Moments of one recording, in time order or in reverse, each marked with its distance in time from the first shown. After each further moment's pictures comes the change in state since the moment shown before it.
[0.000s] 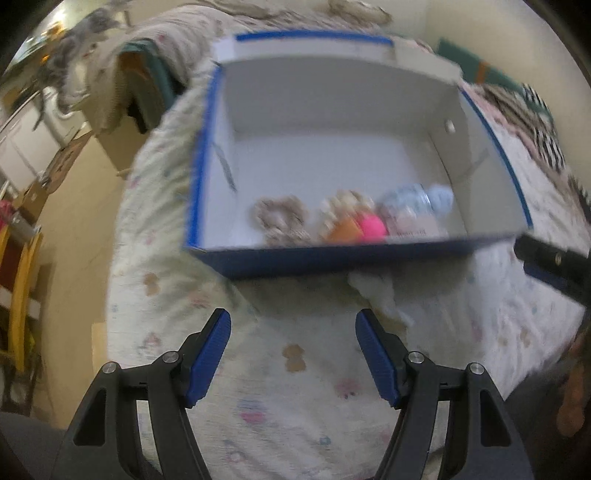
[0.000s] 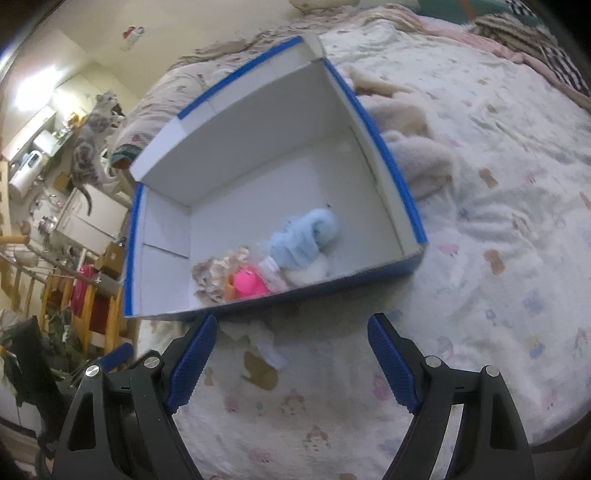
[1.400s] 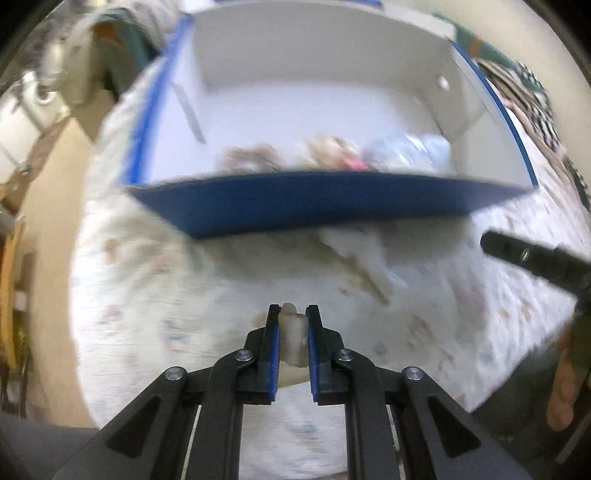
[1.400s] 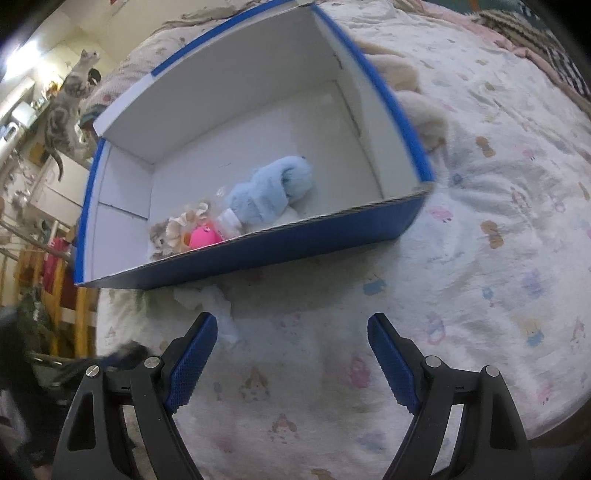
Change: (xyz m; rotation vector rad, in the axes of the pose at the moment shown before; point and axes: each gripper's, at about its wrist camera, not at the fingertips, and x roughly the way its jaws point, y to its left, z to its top) left arm 0.018 0.002 -0.013 -0.014 0.090 -0.039; right arm 0.037 -0.005 -0.019 -0.038 0.119 -0.123
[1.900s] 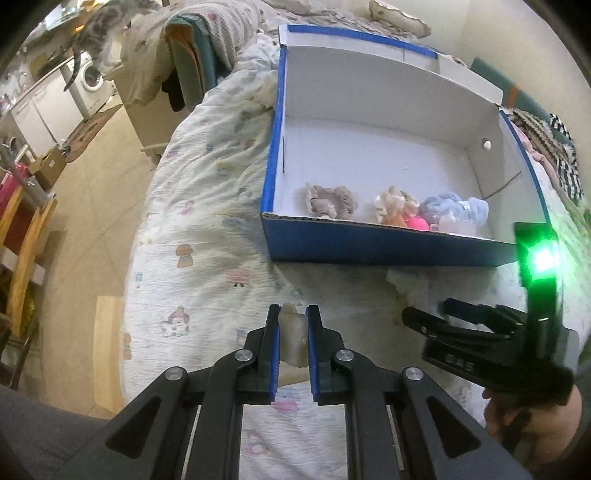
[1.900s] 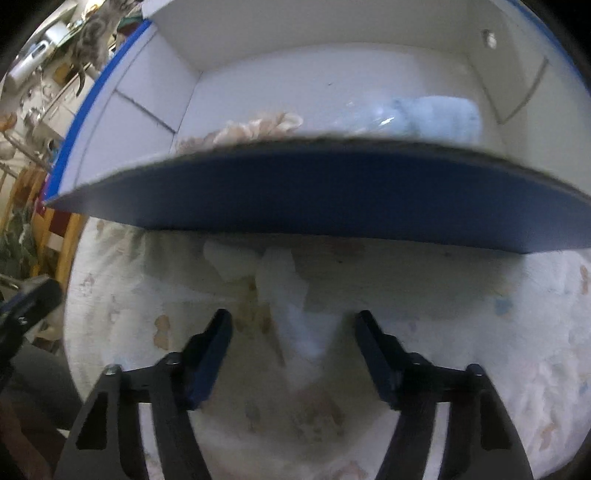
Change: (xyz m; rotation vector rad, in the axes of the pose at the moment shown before) left arm -0.031 0.045 -0.003 -0.133 -0.101 0.078; right arm 0.087 0.080 -0.012 -0.249 0.126 -0.018
